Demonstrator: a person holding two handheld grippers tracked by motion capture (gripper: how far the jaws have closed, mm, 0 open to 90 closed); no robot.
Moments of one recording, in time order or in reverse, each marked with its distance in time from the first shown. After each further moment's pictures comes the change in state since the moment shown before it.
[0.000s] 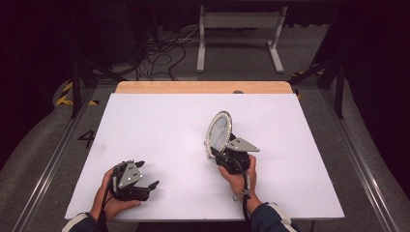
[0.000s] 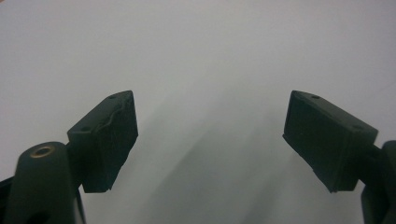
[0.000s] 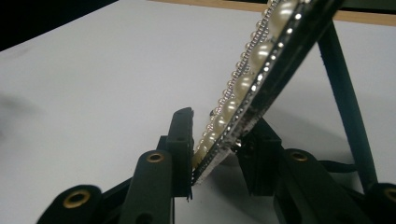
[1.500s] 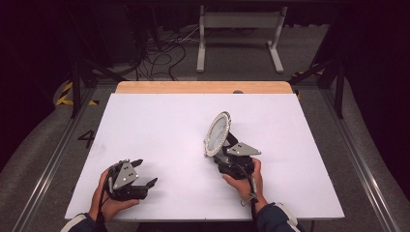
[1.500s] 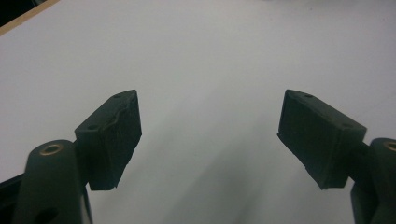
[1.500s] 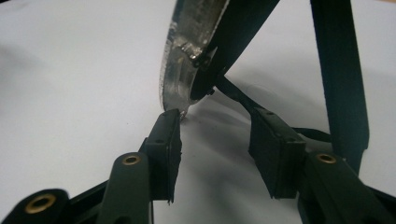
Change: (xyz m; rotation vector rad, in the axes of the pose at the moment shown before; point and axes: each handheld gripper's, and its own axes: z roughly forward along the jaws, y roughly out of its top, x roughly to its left) left arm -0.002 0.003 -0.010 -0.060 0.026 -0.008; right arm -0.004 -0.012 -0.008 0.089 0.021 -0.065
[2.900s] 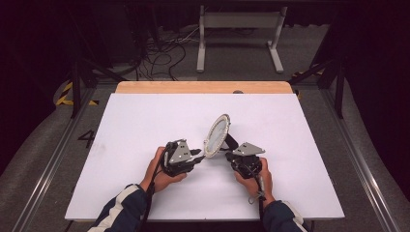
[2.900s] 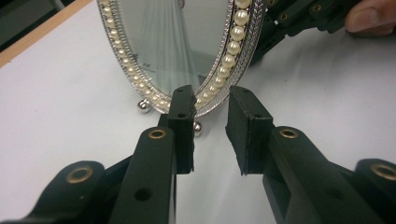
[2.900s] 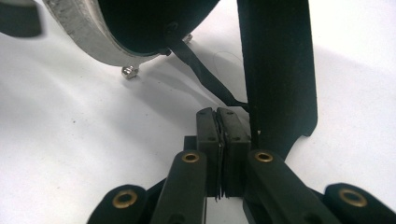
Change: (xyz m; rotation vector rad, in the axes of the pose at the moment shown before) left arm -0.028 0.098 0.096 -0.092 -0.223 0.131; right arm -0.025 -0.010 -0.003 0.086 -0.038 -0.115
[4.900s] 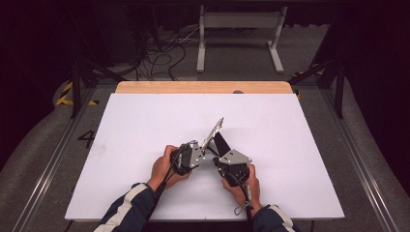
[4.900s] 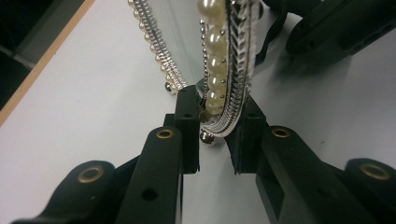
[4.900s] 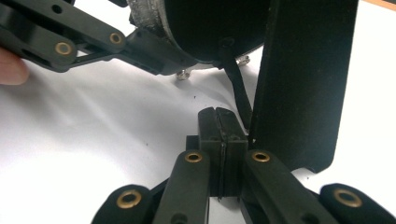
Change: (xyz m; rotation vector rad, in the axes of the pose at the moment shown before) left arm -0.012 0.009 0.035 0.184 0.200 0.153; right arm 0.045 0.007 0.002 -0.049 0.002 -0.024
